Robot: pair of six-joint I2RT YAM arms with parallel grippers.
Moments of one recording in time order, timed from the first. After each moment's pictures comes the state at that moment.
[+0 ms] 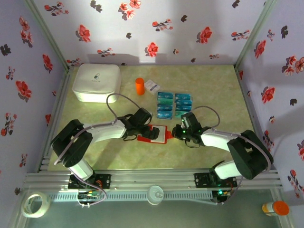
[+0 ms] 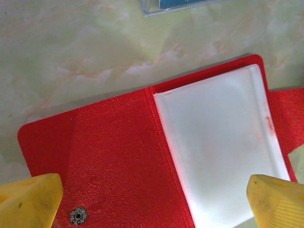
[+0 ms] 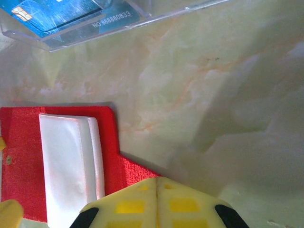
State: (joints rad) left arm -0.88 1.65 0.89 -0.27 -0.02 -0.46; right arm 0.56 1.40 0.47 0.01 -0.24 0.81
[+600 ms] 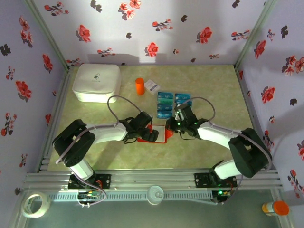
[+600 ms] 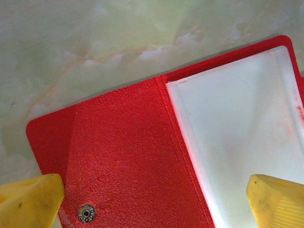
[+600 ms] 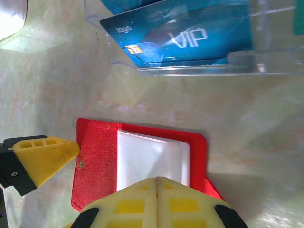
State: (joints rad) left arm -0.91 1.66 0.85 -0.23 -0.09 -0.47; right arm 0.61 1.44 0.66 -0.08 -0.26 0.79
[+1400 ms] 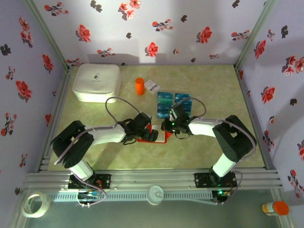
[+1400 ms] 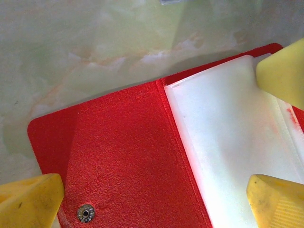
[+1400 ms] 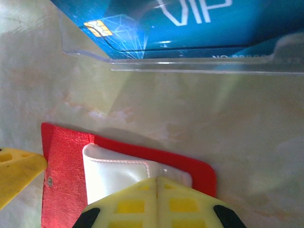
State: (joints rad) left arm -0.91 1.64 0.80 -0.15 -0.09 -0.49; right arm 0.63 1.65 0.72 -0.01 -0.29 0.79
